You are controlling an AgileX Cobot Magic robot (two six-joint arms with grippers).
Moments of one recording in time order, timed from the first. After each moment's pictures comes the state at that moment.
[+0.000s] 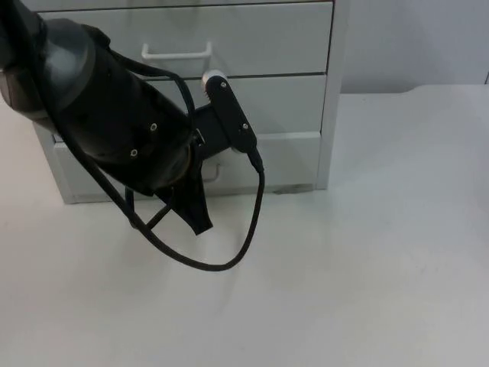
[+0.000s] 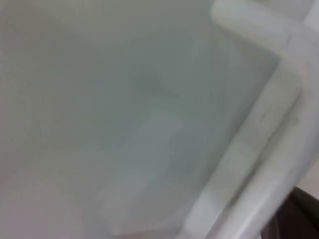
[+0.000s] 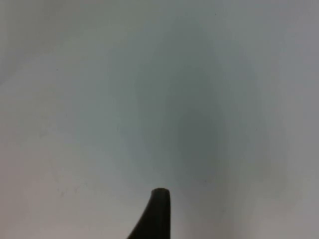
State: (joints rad) right arm -0.02 1.11 -0.82 -0.05 0.72 0.14; left arm -0.62 2.08 -1.03 1.72 0.55 -1.15
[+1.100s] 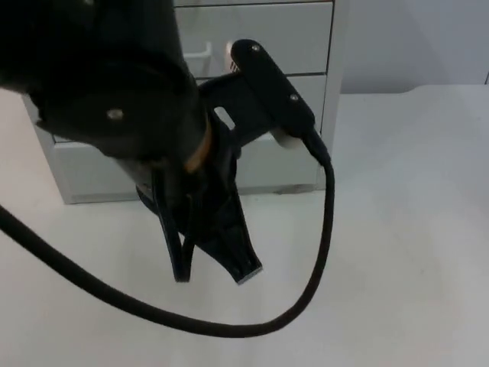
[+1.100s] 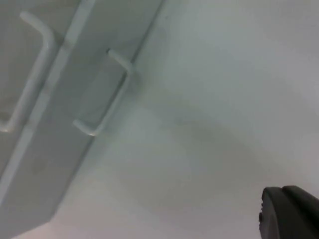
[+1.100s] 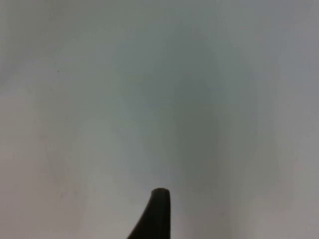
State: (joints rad) right arm -0.02 1.11 -0.82 -0.05 0.72 0.14; left arm -0.89 1.65 -0.93 0.61 0.63 -0.35
